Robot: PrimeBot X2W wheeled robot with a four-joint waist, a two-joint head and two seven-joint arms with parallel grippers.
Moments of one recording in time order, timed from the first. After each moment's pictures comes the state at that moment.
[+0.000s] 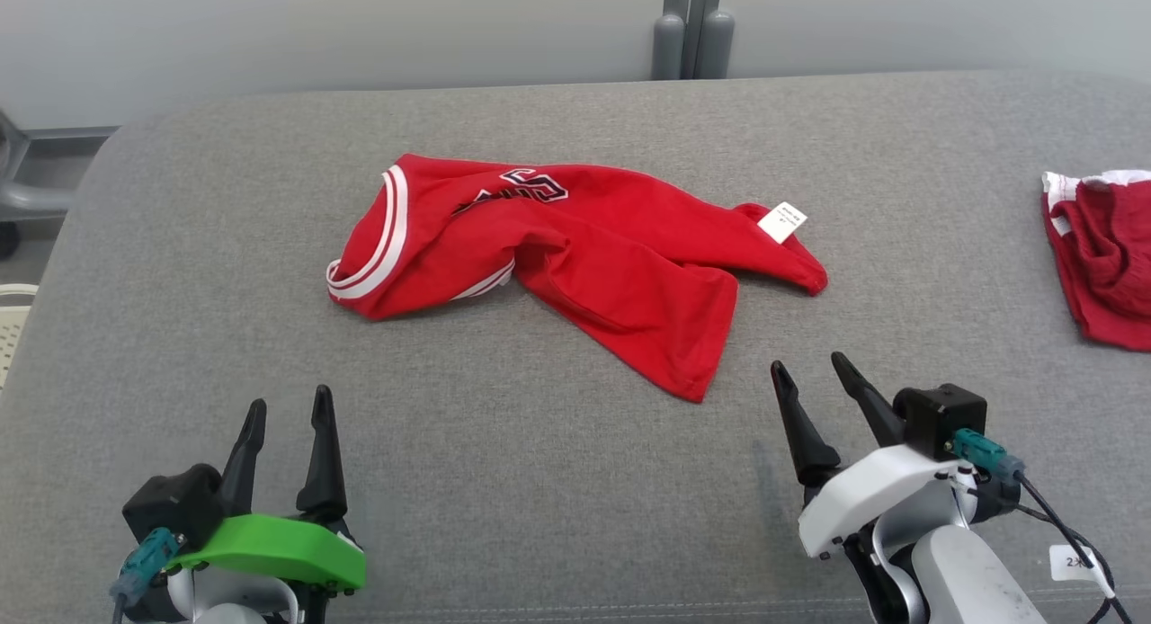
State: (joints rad) left arm -0.11 0.27 -0.31 0.23 -0.67 0.12 -0.26; right arm -0.17 -0.05 0.15 0.29 0.26 0.13 -0.12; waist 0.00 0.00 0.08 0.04
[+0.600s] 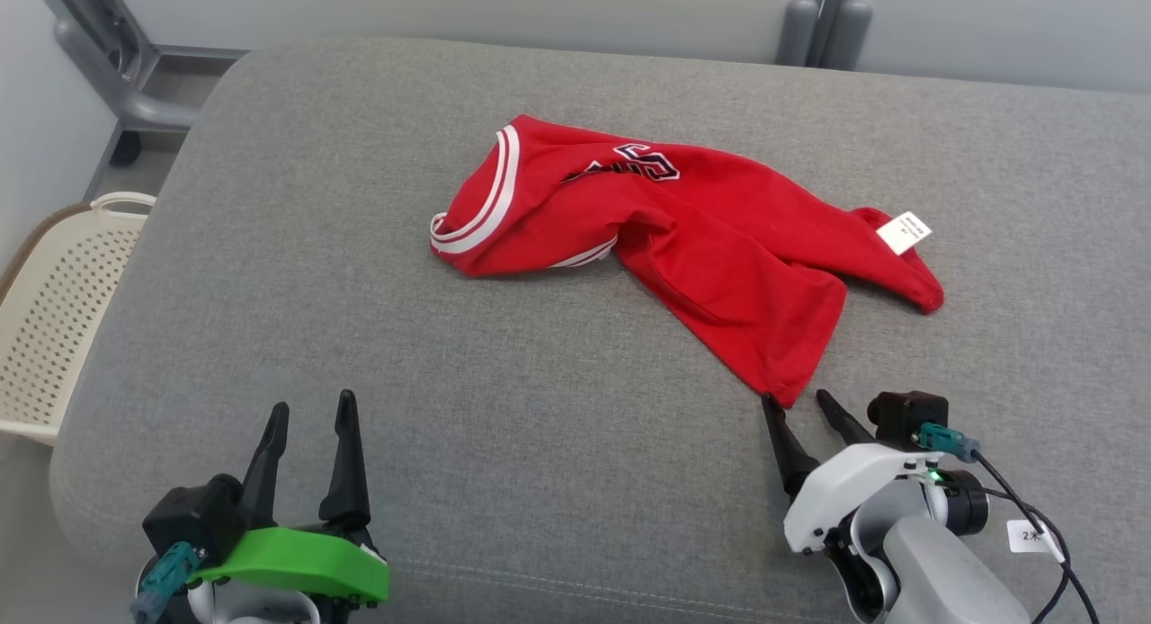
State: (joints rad) left arm -0.05 0.26 -0.34 0.12 -0.65 0.15 -0.26; right arm -0.35 -0.05 0.21 0.75 0.38 0.13 -0.21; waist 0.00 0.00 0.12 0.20
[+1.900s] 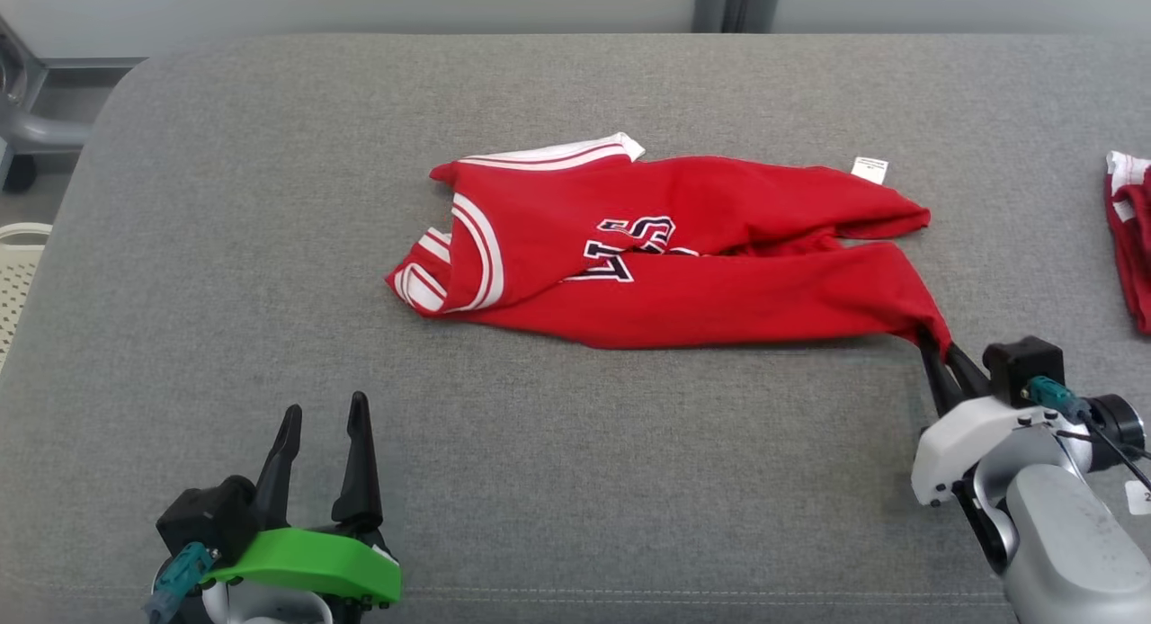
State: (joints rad) left arm -0.05 0.23 -0.34 0.14 -0.65 0.14 -0.26; right arm -0.42 -0.22 0.11 0.73 0.14 0.13 -0.26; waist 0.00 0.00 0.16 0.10
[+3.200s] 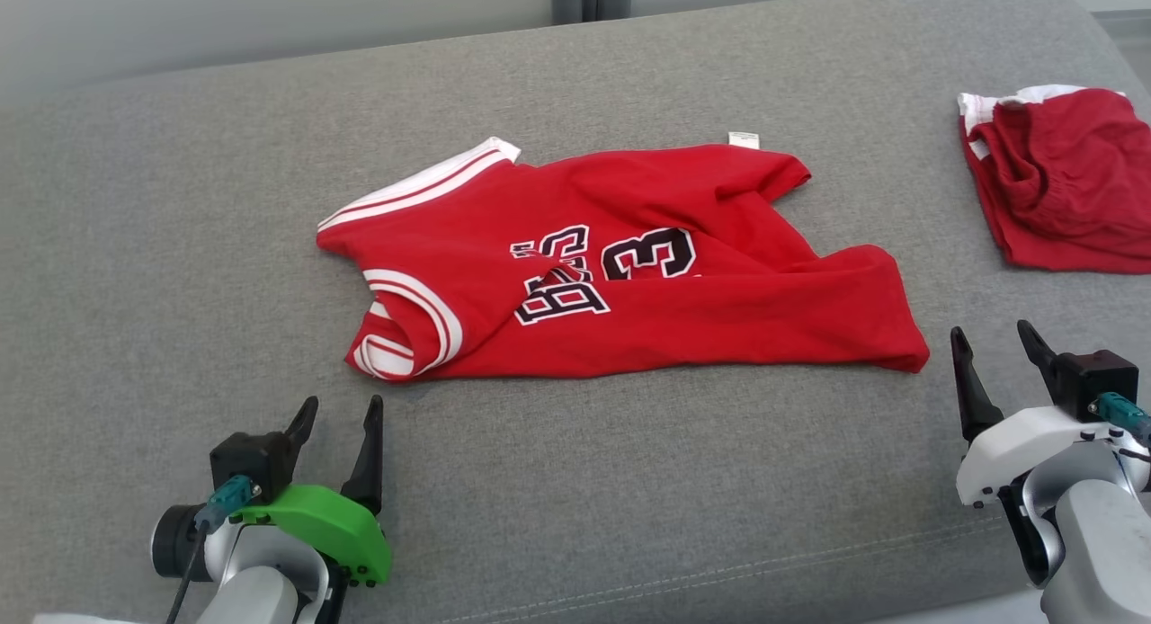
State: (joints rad) left arm -0.25 0.27 -0.44 0.47 -0.58 0.06 -0.22; right arm -0.32 -0.25 -0.03 0.63 0.13 0.13 -0.26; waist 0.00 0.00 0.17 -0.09
